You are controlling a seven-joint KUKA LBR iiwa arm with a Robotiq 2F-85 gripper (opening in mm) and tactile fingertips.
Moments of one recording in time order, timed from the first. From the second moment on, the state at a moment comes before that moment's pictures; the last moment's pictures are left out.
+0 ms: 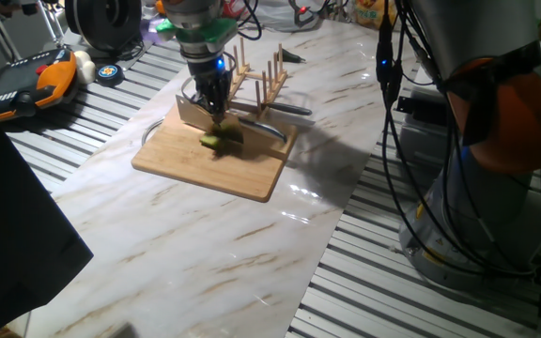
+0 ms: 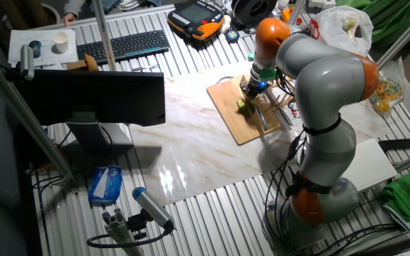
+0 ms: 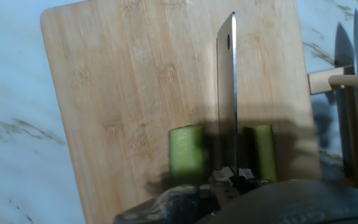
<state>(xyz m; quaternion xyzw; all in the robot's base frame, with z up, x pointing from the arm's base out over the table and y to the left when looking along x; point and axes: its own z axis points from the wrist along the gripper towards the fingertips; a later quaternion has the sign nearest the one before) 0.557 -0.046 0.101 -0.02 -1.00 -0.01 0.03</state>
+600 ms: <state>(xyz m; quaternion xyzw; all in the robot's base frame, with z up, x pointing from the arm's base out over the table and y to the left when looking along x) 0.562 -0.039 0.120 -0.02 -1.00 0.00 0.04</state>
